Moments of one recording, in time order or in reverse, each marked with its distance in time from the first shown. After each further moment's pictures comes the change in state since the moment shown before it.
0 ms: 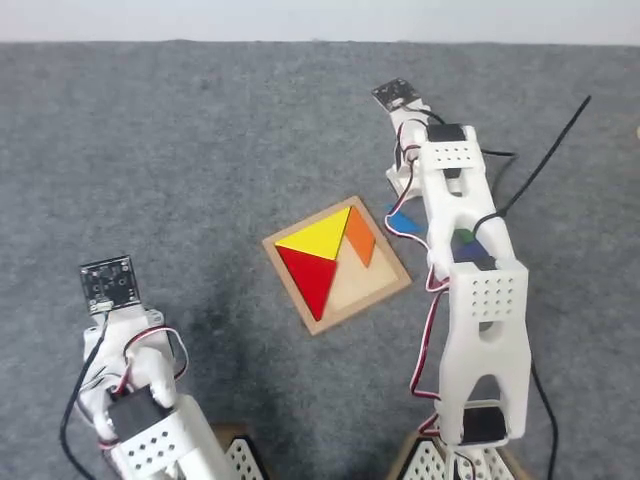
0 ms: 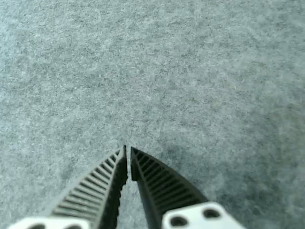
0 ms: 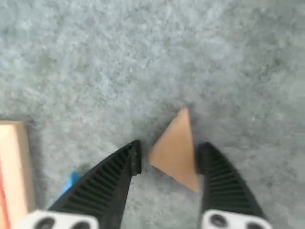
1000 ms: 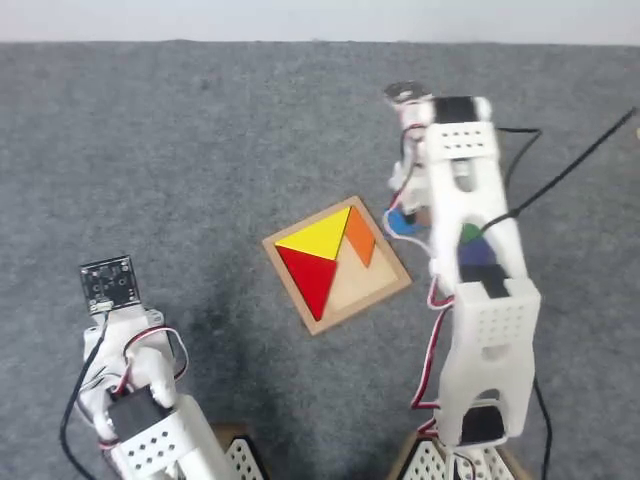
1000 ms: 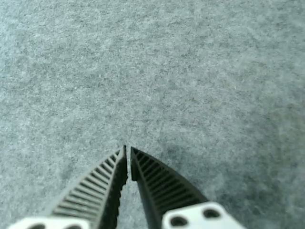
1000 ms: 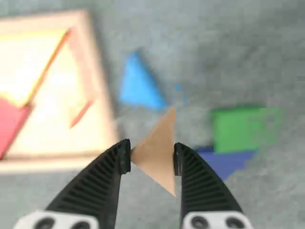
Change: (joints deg) left arm 0.0 0.0 0.0 0.0 0.0; right arm -5.6 -16.6 1.0 33.1 -8.3
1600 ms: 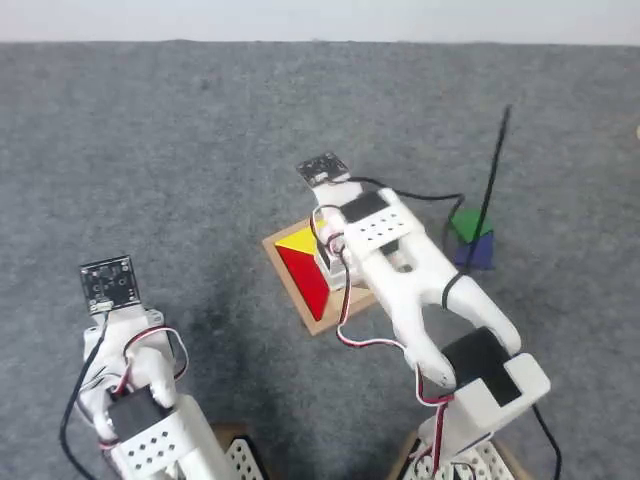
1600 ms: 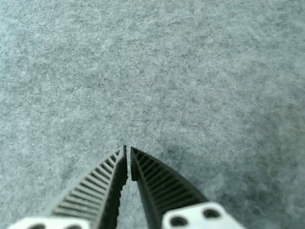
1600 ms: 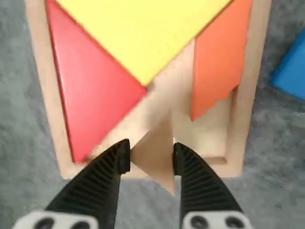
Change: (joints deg) left arm 0.0 0.0 0.0 0.0 0.0; right arm -19.4 -27.1 52.7 -33.8 -17.3
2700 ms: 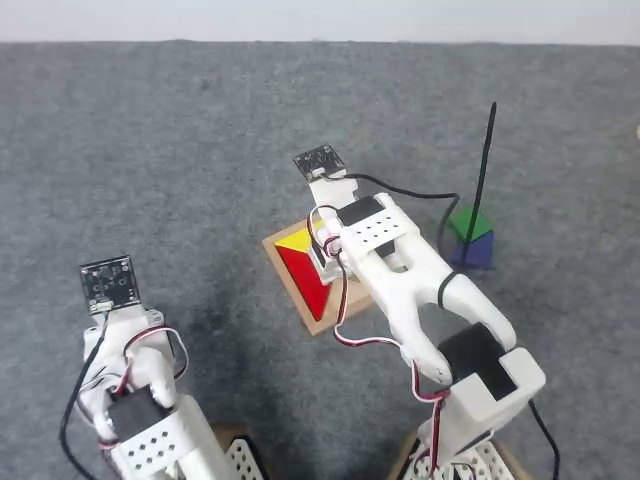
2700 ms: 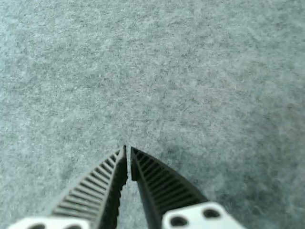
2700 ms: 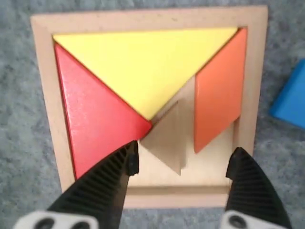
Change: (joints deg) left arm 0.0 0.0 0.0 0.0 0.0; right arm -0.4 1.7 0.3 -6.1 -0.5
